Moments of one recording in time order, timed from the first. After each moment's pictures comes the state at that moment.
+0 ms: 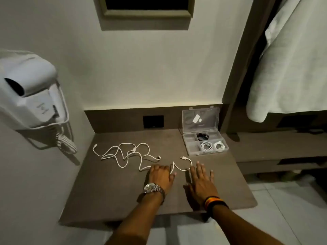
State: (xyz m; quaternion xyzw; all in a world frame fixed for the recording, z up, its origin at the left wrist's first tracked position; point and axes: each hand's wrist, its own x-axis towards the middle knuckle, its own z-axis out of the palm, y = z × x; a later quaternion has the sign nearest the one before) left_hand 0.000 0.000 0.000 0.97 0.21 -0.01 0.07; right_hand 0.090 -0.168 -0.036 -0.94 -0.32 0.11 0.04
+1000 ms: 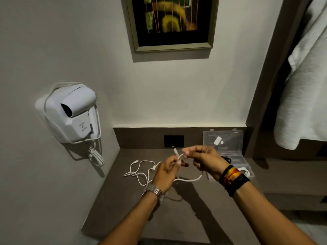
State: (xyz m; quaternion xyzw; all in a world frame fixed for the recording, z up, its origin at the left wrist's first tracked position) left_hand -0.010 0.037 0.110 0.79 0.20 0.23 0.53; right_hand 0.127 -0.089 0.166 -0.63 -0.24 0.40 0.62
